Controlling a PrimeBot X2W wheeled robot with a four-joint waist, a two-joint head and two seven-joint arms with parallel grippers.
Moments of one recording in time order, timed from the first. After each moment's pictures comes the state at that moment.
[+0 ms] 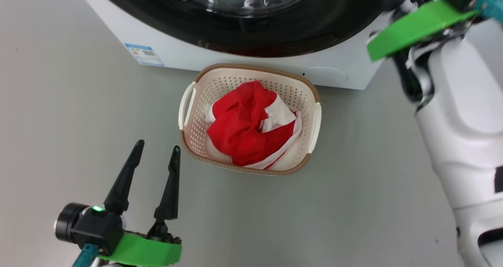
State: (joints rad) left arm -0.15 0.04 -0.09 0.02 -0.14 -0.10 -0.25; right arm -1.00 -0.10 0.18 0.65 0.32 0.13 -0.26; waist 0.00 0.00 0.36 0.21
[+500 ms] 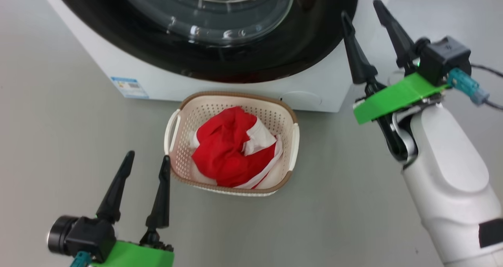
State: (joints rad) left arm -0.12 0.04 -0.06 0.03 -0.14 -0.10 -0.25; right arm -0.74 -0.07 0.18 0.50 0.32 0.13 -0.26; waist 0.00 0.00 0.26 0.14
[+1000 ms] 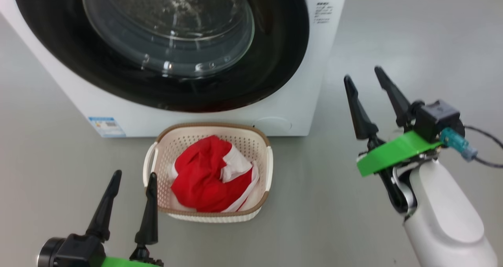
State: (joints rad) left arm -0.04 0.04 -0.01 0.02 -0.15 -0.09 -0.25; right arm -0.50 -0.06 0.13 0.43 0.30 0.13 -0.26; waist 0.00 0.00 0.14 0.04
